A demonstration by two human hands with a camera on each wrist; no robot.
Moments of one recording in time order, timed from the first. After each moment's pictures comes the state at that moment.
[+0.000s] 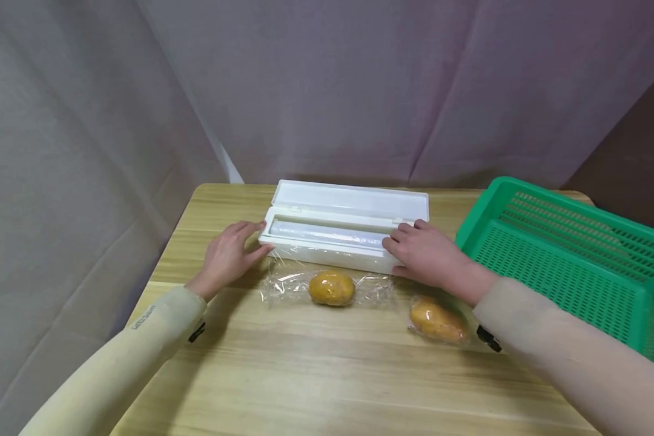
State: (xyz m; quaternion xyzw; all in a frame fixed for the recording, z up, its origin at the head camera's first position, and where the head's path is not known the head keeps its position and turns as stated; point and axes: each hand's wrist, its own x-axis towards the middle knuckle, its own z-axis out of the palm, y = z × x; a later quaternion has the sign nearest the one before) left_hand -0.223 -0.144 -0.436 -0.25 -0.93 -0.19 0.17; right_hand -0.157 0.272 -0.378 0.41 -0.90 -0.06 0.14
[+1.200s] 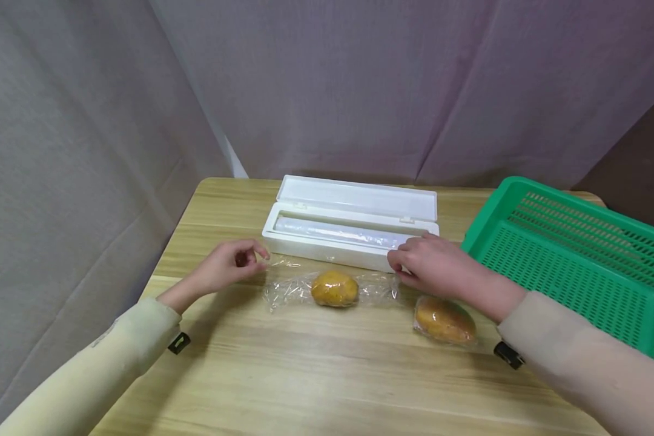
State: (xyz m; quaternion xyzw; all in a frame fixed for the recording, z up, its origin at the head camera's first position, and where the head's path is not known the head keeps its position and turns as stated) left_hand -0.227 -0.164 -0.437 -0.30 -0.85 -0.42 -0.09; right_hand -0.159 0.265 -0.385 0.42 -0.90 0.05 0.10
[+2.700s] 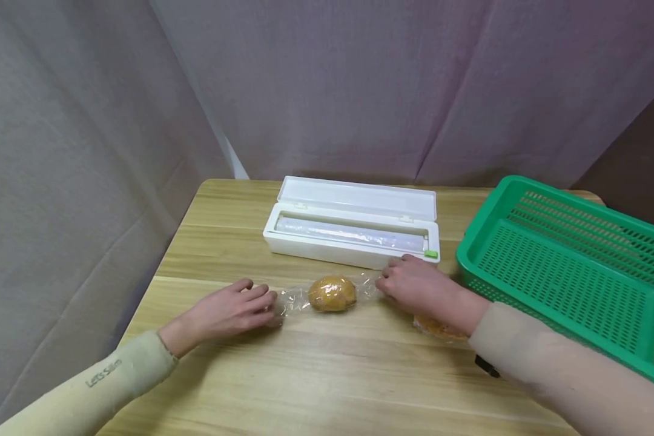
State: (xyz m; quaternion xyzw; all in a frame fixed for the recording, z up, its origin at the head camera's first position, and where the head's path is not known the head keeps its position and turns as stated) left_hand -0.173 -0.171 -0.457 -0.63 -0.70 0.22 0.24; right_hand -0.149 0.234 -0.417 0.45 -0.89 -0.07 0.07
